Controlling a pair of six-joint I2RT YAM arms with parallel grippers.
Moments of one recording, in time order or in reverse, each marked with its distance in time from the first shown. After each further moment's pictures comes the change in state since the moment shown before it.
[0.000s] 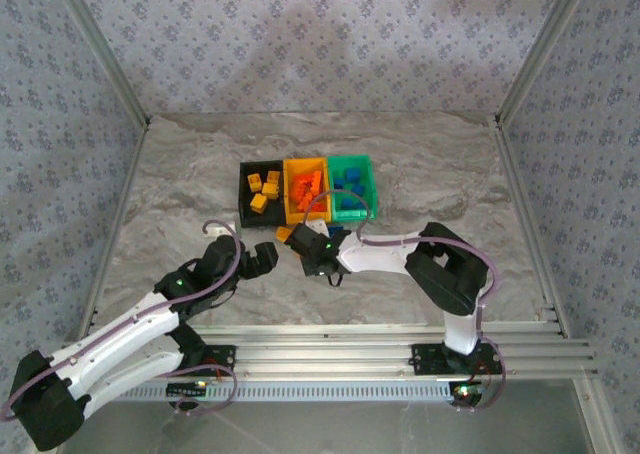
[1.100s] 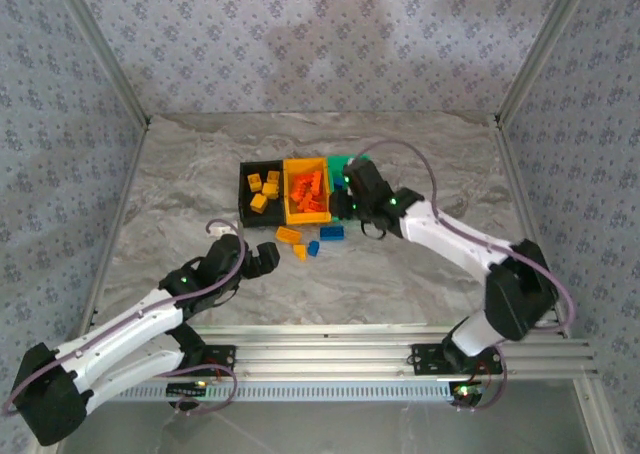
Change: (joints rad) left arm 0.000 0.047 0.000 0.019 0.000 0.001; right arm -0.358 -0.296 0.076 -0.002 -0.230 -0.090
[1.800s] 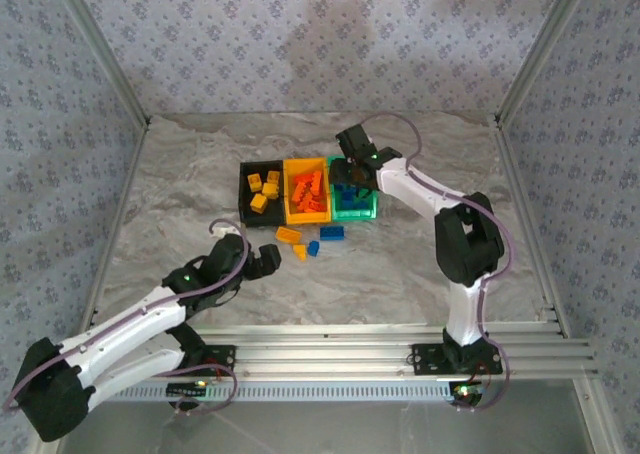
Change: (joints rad) left arm 0.000 0.042 0.004 -0.001 0.027 0.011; right arm -0.123 0.330 0.333 -0.121 0.092 -0.022
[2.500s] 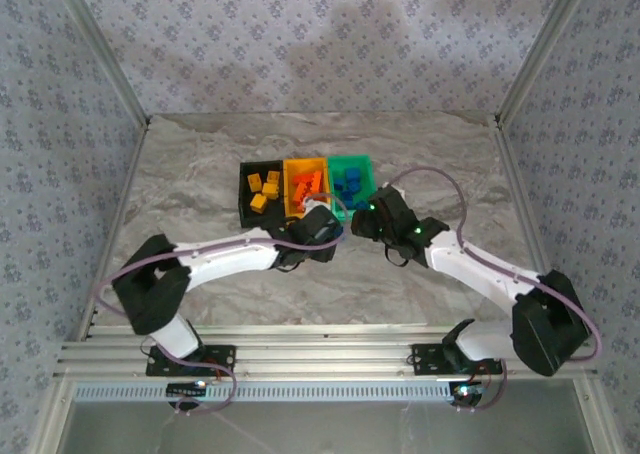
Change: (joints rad) left arm -0.218 0.796 0.596 -0.031 -0.134 0.320; right arm 0.108 -0.635 -0.714 0.181 0.040 0.153
